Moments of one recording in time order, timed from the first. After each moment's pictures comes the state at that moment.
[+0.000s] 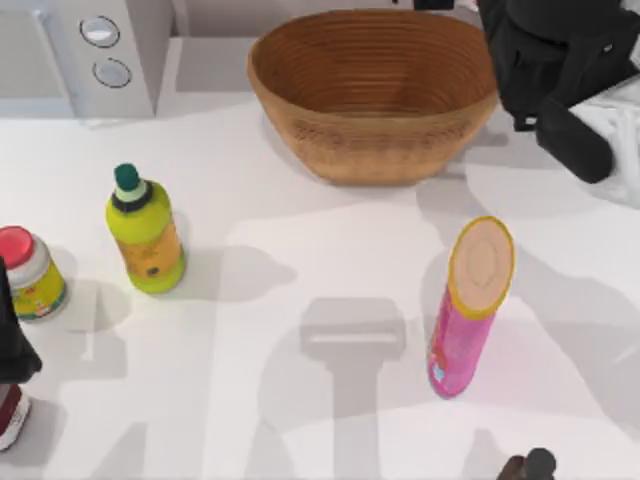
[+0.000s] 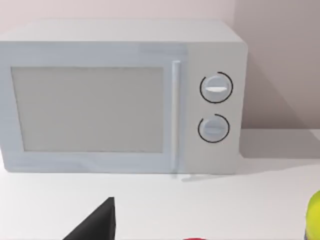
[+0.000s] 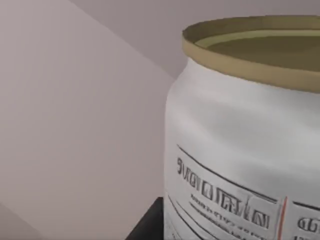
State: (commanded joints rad) left arm 0.00 0.00 0.00 0.00 0.00 0.00; right arm 0.55 1.73 1.18 0.54 0.57 0.02
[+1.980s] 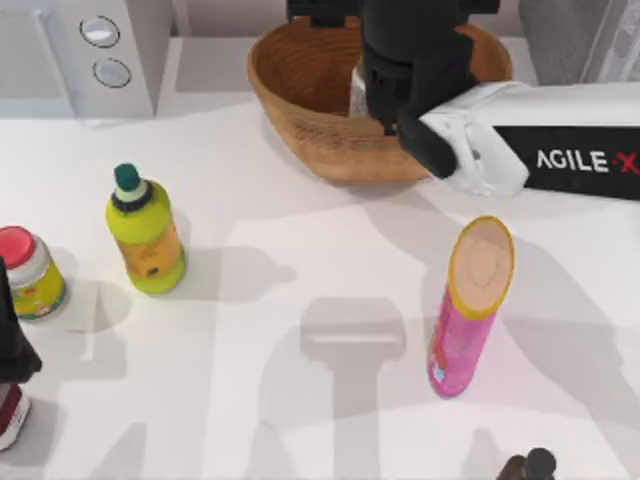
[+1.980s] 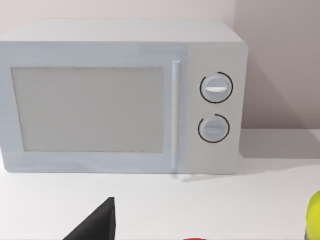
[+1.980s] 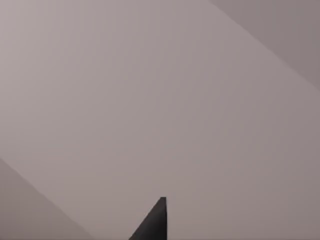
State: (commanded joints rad) left arm 0.00 0.00 0.00 0.00 0.00 0.00; right arm 0.62 2.12 1.47 0.64 0.64 0.02
